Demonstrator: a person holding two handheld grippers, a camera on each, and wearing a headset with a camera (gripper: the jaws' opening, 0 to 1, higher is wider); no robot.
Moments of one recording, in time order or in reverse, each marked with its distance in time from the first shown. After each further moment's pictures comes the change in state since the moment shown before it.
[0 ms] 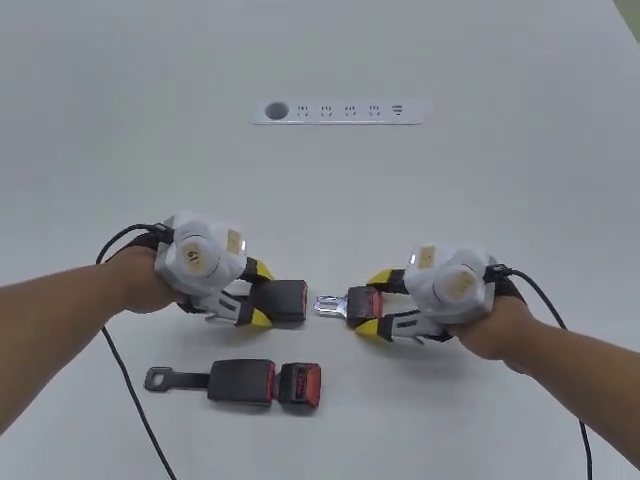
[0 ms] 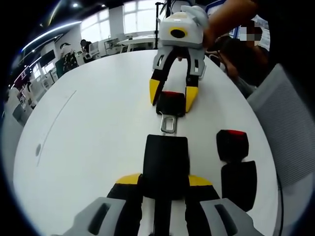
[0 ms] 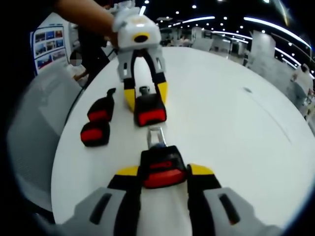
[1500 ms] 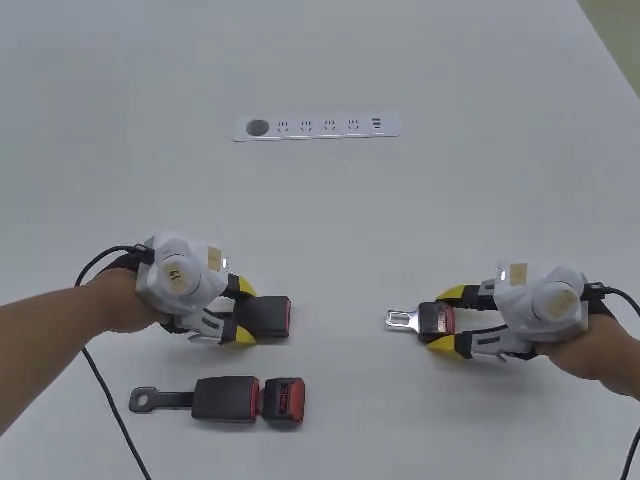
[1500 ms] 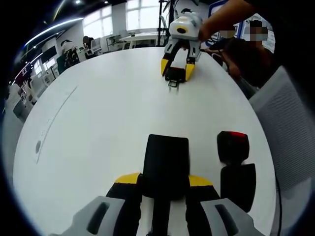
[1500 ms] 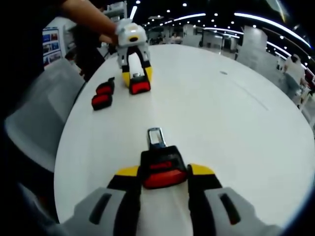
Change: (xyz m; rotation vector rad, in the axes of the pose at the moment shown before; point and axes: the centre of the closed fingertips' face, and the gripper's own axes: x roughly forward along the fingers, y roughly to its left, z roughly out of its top) left arm 0.002 0.002 -0.005 -0.027 0.033 0.007; right arm -0.076 -0.020 -0.076 0.054 0.018 -0.047
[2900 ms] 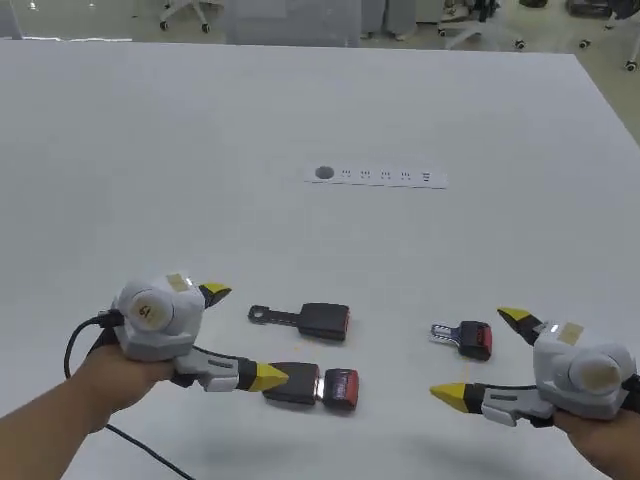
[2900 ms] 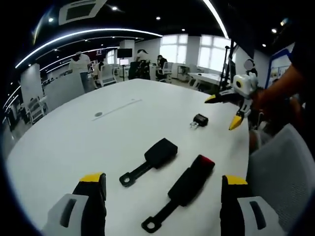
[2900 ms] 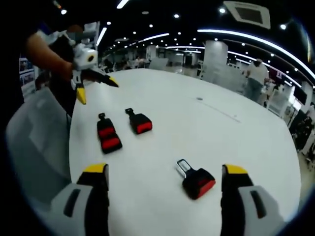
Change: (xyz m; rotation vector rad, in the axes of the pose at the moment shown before) left arm -0.126 -0.074 -0.009 -0.447 -0.349 0.413; right arm -0.037 0.064 0.062 0.150 -0.199 -0.315
